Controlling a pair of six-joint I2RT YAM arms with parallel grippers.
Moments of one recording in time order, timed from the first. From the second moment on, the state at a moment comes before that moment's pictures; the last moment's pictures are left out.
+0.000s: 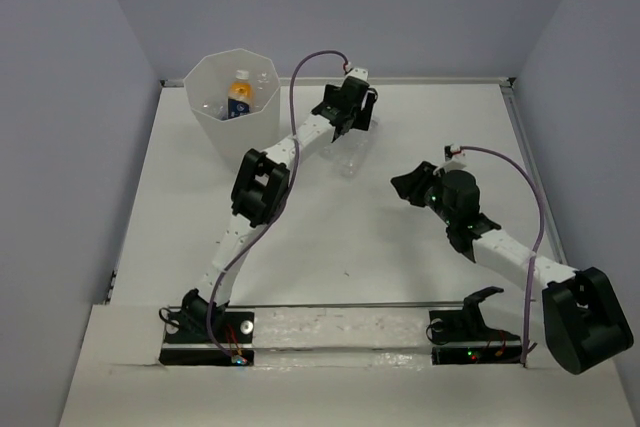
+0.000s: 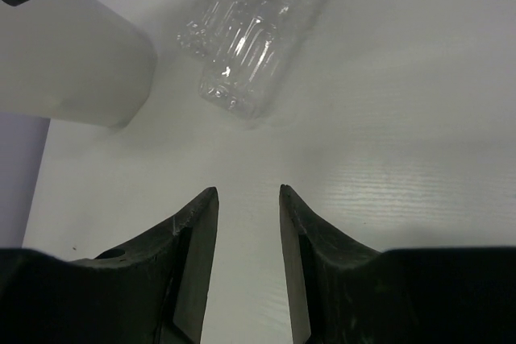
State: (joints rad) left arm -0.64 2.50 2.27 -0.39 -0.34 -0.21; right arm 0.37 1.10 0.43 0.40 -0.04 0.69
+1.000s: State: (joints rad) left arm -0.57 2.19 1.79 -0.17 -0.04 -0.33; right arm 0.24 1.66 0.99 0.13 0.09 0.55
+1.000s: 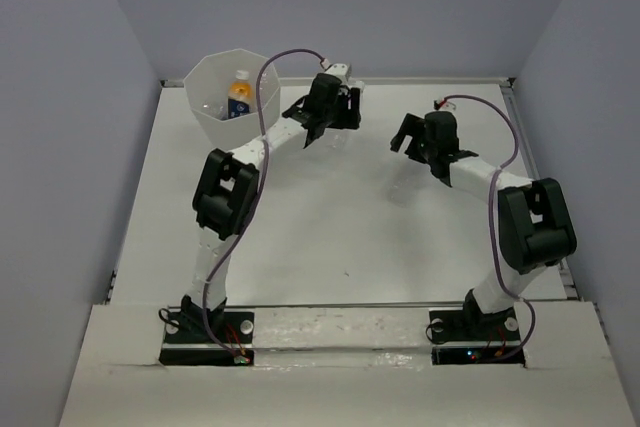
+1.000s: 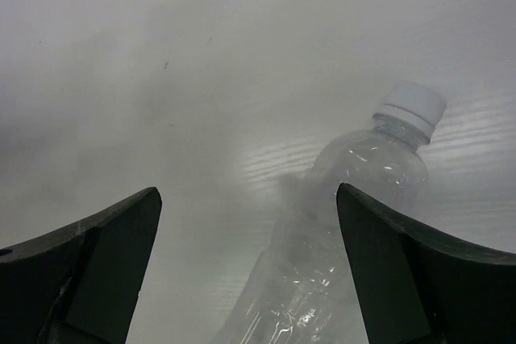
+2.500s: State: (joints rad) left arm -0.19 1.36 1.48 0.02 -0.24 -0.28; right arm 0.21 1.43 0.78 -0.01 0.10 0.61
